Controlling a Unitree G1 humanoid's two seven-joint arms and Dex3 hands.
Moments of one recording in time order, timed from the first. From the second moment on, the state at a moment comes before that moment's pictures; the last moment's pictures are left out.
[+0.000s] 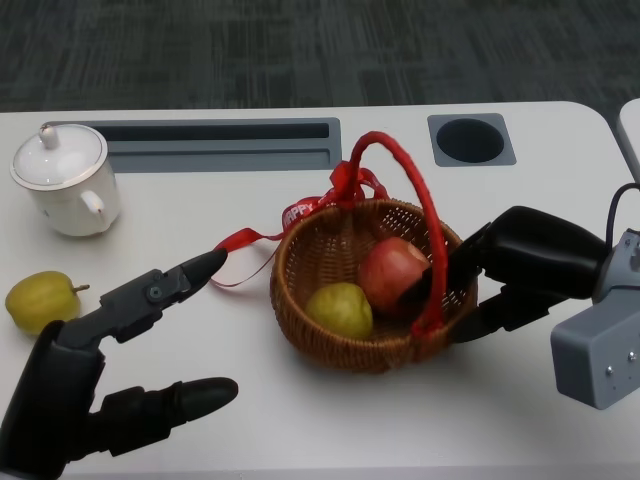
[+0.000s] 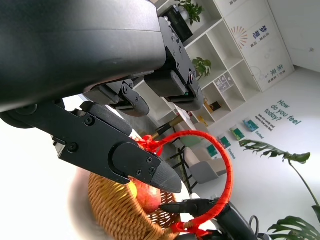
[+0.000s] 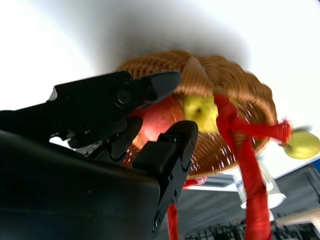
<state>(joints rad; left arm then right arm) 0.21 0.17 0.07 -0.18 0.03 -0.55 -0.18 -0.86 -0.37 0.46 1.26 -0.78 -1.14 -0.08</state>
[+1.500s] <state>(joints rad) 0.26 0.06 0.07 -0.19 0.03 -0.67 -0.12 -1.06 -0.30 0.98 1.32 -1.14 -1.12 -0.70</state>
